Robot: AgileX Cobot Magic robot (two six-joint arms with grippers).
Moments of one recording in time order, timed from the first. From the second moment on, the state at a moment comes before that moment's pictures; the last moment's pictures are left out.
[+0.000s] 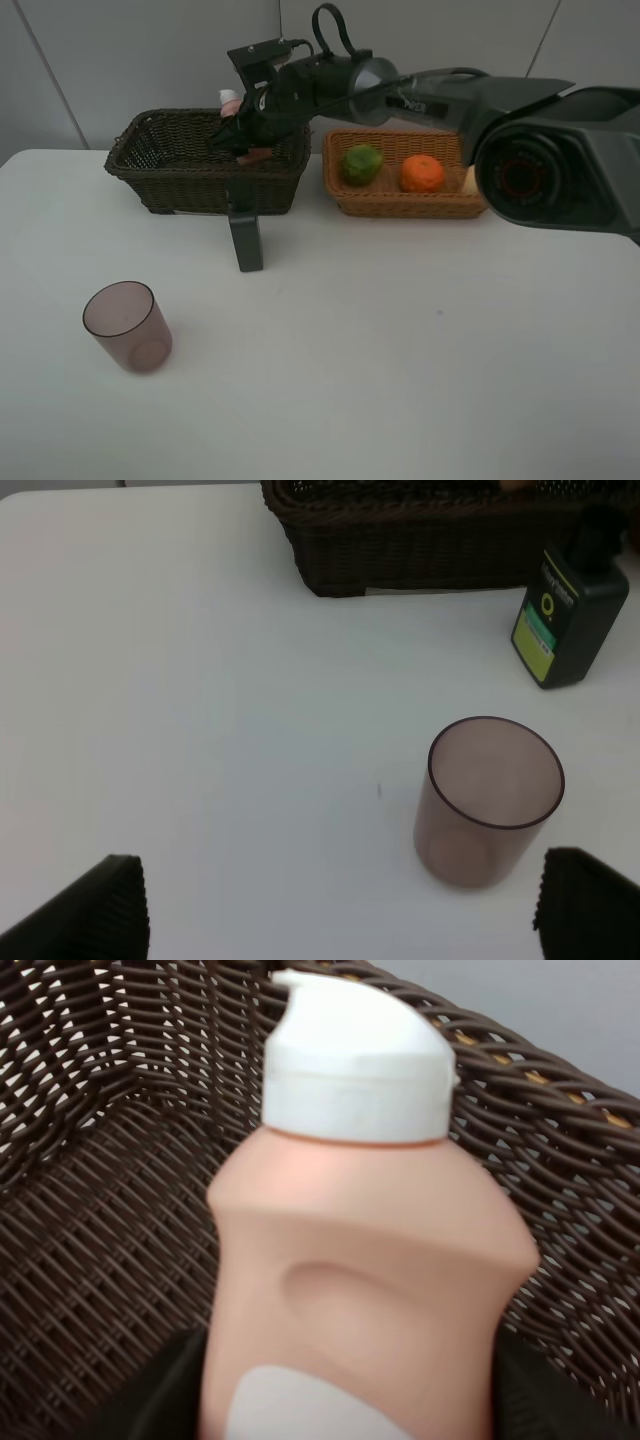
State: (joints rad) left arm -0.04 -0.01 -0.51 0.01 1.06 -0.04; right arm 0.66 2.52 -2.18 -0.11 0.43 0.04
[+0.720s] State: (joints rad) left arm -0.04 -0.01 -0.51 0.01 1.06 -0.04; right arm 0.63 2.33 -2.15 -0.03 0.73 0.04
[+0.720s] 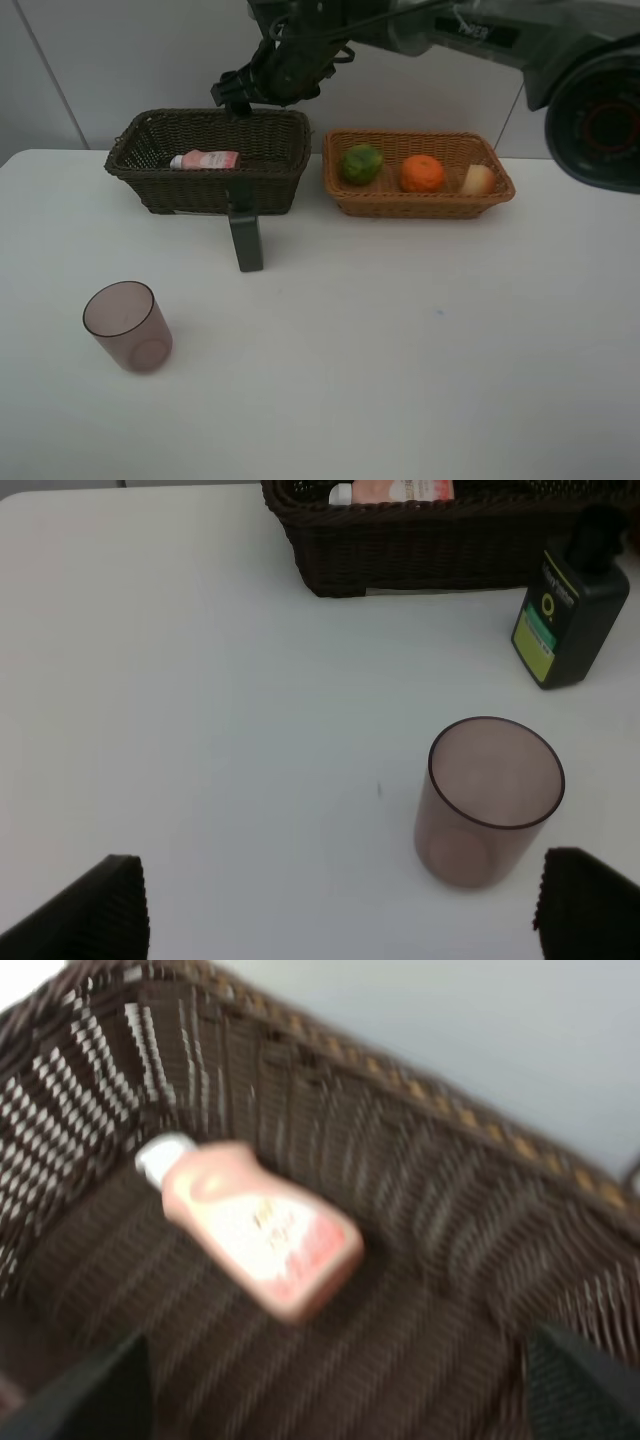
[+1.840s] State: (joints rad) left arm -0.04 -0.01 -0.51 0.01 1.06 -0.04; right arm 0.12 0.85 -1.00 -0.06 1.00 0.08
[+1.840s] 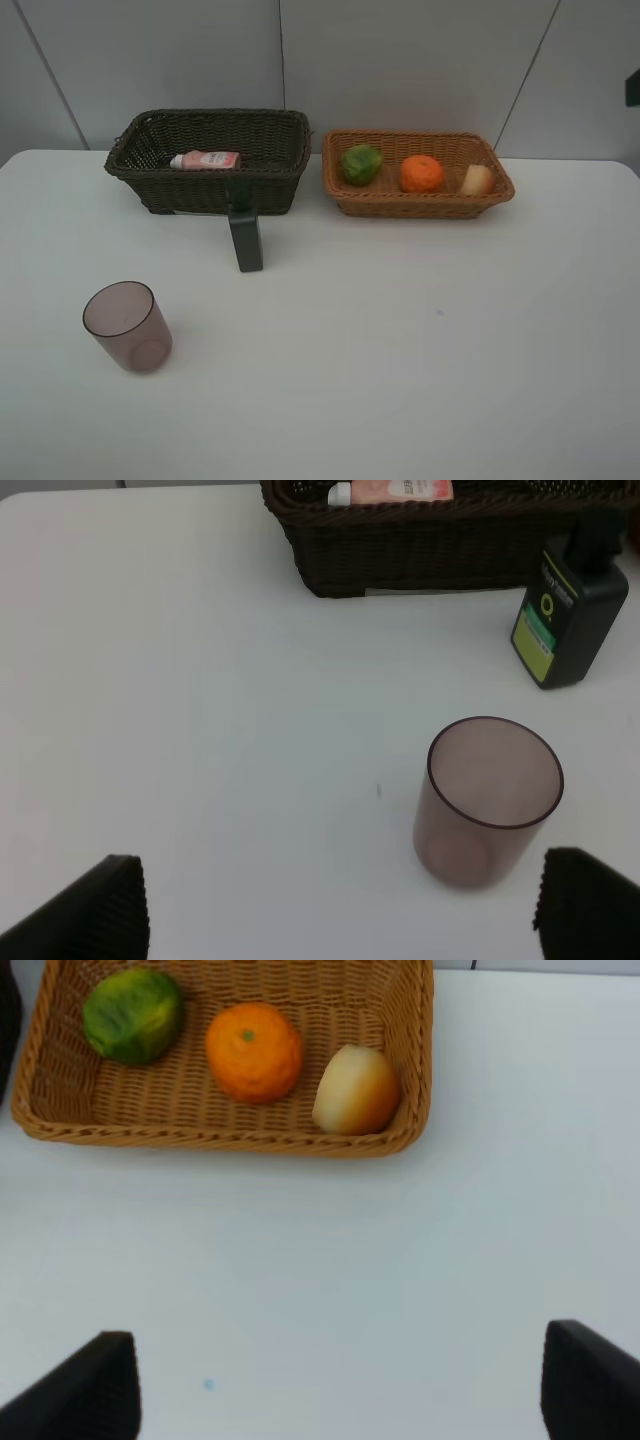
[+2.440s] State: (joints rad) left arm -0.04 -0.01 -0.51 0.01 1.06 -0.04; right arm 0.12 0.10 -0.59 -0.06 1.10 0.06
